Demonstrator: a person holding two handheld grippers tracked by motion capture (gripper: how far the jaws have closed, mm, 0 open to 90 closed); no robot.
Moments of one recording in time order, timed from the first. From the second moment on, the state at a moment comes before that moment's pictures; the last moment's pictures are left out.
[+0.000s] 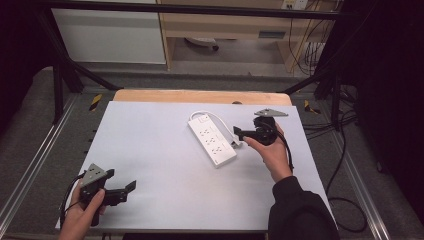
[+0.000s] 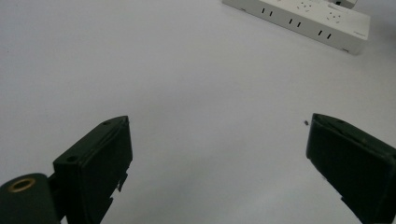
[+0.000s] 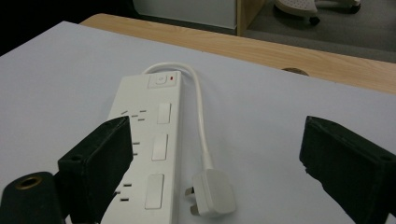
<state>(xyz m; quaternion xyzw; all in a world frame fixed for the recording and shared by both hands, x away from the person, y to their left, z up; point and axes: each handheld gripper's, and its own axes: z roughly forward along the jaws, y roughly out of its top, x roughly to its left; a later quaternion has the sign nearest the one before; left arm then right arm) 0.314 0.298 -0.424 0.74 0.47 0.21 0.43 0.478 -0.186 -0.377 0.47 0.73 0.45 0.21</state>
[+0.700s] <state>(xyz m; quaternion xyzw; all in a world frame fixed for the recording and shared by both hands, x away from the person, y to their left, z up) 0.315 0.300 -0.425 0.74 0.48 0.20 0.43 0.424 -0.243 -0.389 0.48 0.70 0.46 0.25</state>
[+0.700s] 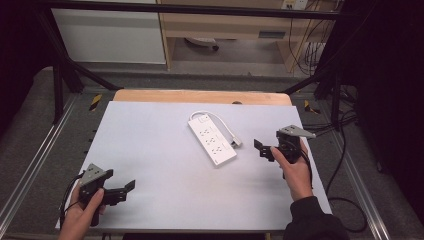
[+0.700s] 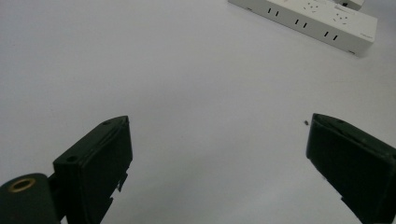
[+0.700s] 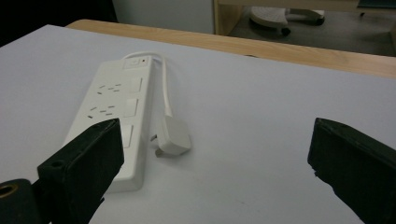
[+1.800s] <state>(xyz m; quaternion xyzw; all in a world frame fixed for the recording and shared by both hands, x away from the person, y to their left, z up) 0.314 0.304 -0.422 0.72 0.48 0.20 0.45 0.364 -0.259 -0.426 0.46 0.72 0.47 0.25</state>
